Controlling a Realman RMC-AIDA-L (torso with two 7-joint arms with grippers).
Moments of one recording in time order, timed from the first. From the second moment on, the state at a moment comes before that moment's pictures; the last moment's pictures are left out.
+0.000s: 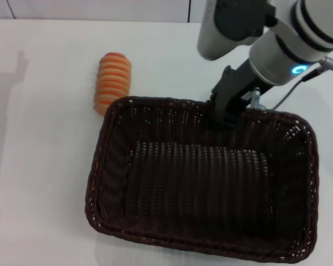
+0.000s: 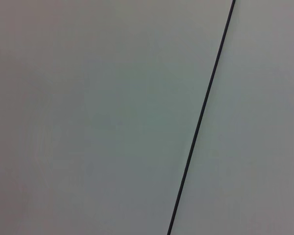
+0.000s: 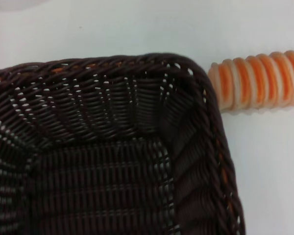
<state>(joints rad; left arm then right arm) -0.35 -2.06 -1.68 -0.42 2.88 1.03 -0.40 0.87 2.06 1.57 1.31 -2.48 1.56 -0.83</state>
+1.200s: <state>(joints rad) -0.32 -2.06 -1.58 -0.48 2.89 1.05 -0.52 0.25 2.08 1.42 1.44 -2.83 0.09 -0.70</state>
